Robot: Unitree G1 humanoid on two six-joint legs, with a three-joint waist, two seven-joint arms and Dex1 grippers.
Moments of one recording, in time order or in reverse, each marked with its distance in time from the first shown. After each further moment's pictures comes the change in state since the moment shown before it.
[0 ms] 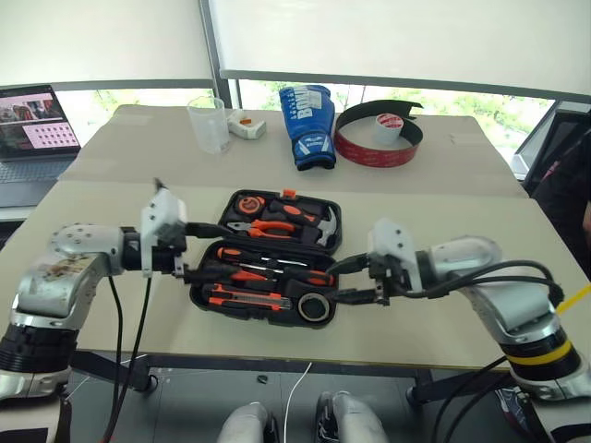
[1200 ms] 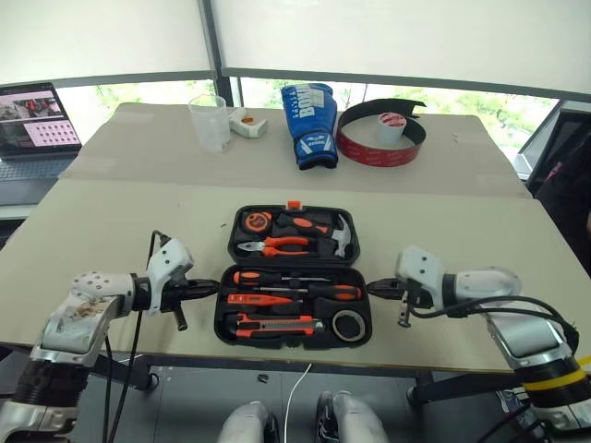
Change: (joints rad) left arm 0.151 -0.062 -0.113 -0.049 0.161 -0.021 0.003; right arm 0.198 -0.037 -0.002 0.140 -0.198 -0.330 0.003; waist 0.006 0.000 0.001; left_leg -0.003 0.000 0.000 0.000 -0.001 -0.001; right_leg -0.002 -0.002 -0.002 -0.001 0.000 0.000
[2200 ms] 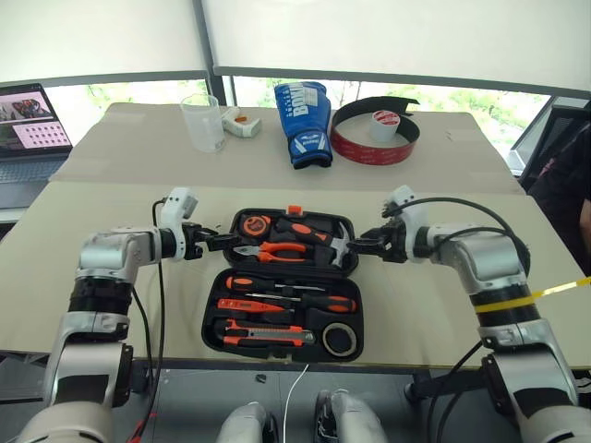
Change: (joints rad) left arm -0.562 -0.192 -0.028 0.551 -0.026 0.403 0.256; right arm -0.511 0.226 -0.025 0.447 0.092 0.578 -0.262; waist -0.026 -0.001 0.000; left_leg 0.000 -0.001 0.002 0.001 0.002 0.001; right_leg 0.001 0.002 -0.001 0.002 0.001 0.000
